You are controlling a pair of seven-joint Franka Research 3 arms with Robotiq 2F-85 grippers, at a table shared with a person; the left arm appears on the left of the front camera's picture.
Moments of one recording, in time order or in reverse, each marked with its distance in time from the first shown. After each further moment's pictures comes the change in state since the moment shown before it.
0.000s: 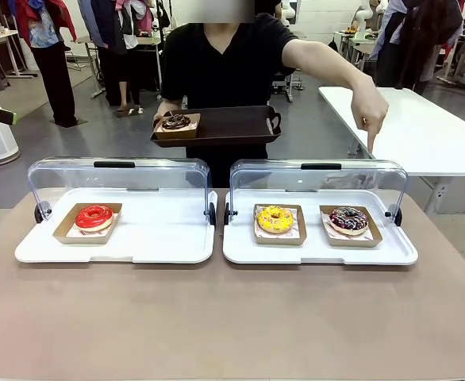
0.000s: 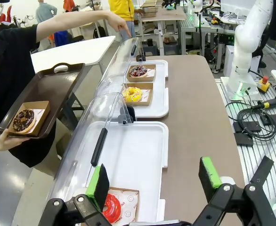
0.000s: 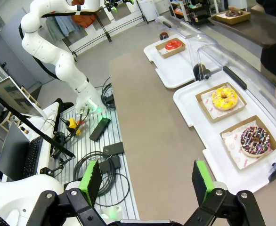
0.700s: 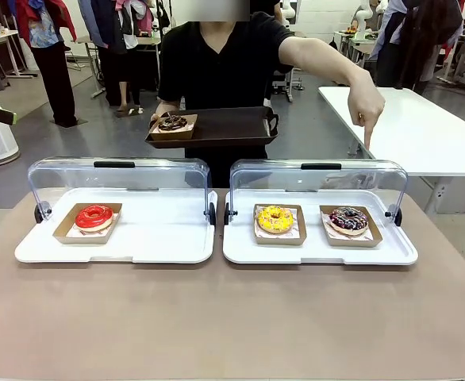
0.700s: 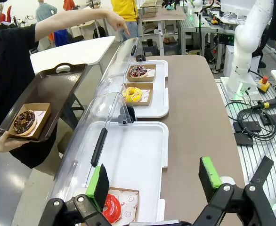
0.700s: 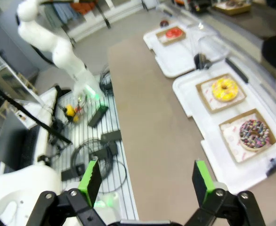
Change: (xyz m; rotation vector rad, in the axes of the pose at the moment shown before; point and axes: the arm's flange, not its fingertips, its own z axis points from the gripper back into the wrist) left arm 0.000 0.000 0.000 -0.001 0.000 -0.001; right arm 0.018 0.000 -0.006 -0.008 0.116 0.034
